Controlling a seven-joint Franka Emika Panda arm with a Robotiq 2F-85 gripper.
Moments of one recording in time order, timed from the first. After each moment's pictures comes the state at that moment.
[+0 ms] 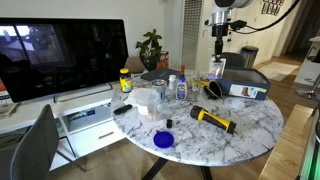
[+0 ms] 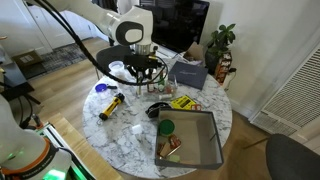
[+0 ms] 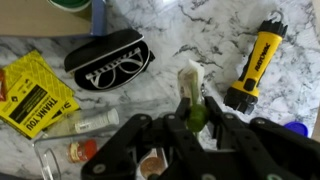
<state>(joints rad) -0.11 0.04 -0.02 -2.23 0.03 2.16 -0.76</state>
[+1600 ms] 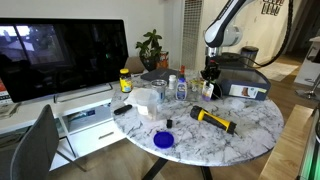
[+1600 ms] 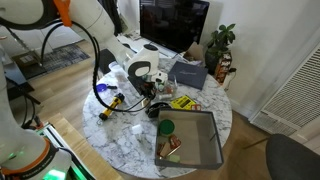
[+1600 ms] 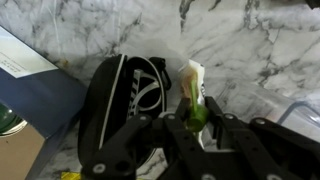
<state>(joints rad) -0.09 0.40 -0.06 -2.20 0.13 2.54 0.05</state>
